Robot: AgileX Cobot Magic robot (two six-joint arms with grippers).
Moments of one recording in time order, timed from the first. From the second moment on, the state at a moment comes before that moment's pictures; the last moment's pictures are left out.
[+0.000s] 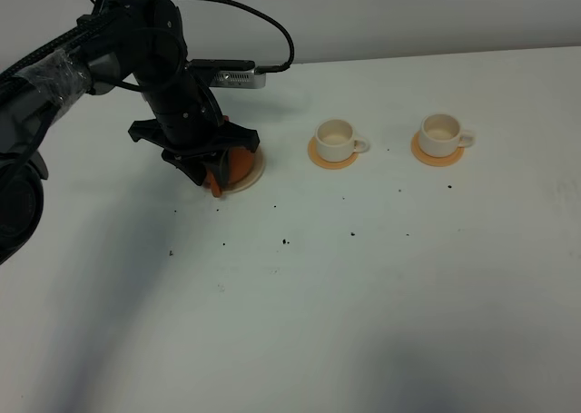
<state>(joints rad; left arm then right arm) -0.29 2.34 -1.96 -0.14 1.20 0.01 0.06 -0.01 -0.49 0.19 1.08 -0.03</state>
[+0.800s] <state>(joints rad) -0.29 2.34 -1.96 -0.12 1.20 0.01 0.06 -0.01 -0.49 0.19 1.08 -0.03</state>
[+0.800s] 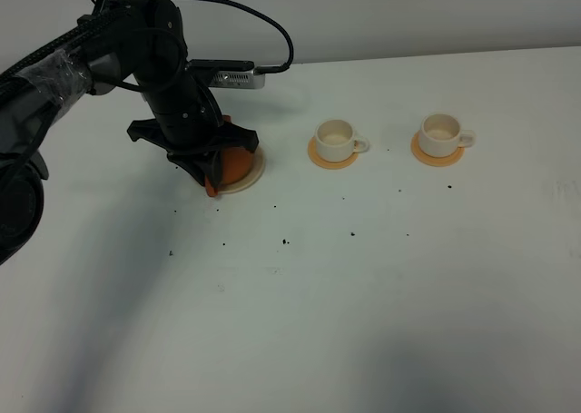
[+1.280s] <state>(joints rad) -0.28 2.31 -1.96 -0.05 1.20 0.10 0.06 -0.01 -0.49 0.19 1.08 -0.03</state>
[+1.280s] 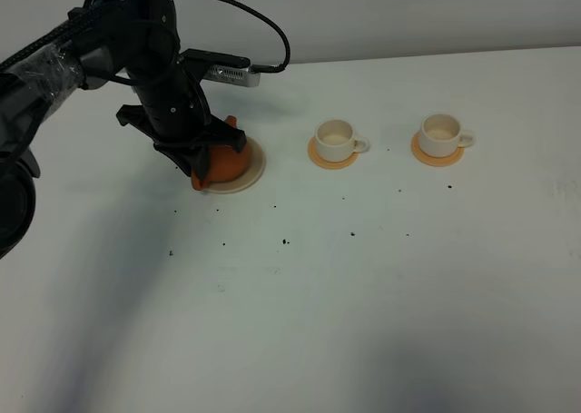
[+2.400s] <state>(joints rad) -0.27 2.30 -1.96 0.02 1.20 0.32 0.06 -0.01 -0.49 0.19 1.08 -0.03</state>
